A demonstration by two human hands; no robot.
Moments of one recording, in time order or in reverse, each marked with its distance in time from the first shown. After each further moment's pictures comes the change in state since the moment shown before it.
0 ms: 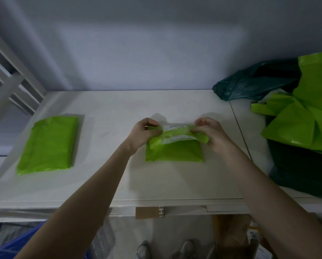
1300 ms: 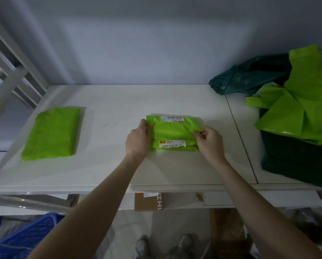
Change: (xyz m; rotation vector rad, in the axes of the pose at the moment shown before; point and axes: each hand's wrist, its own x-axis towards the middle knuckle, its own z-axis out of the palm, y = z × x) left_hand -0.040 -0.023 0.023 0.778 0.362 0.072; right_hand -0.052 0.043 0.001 -0.592 0.332 -0.348
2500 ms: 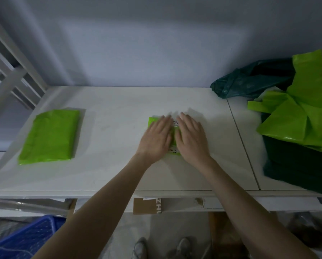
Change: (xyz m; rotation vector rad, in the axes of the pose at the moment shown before) left_hand 0.006 0.013 0.016 0.185 -0.084 0.566; right_hand 0.002 -0.030 0.032 -0.507 -0.120 -0.487
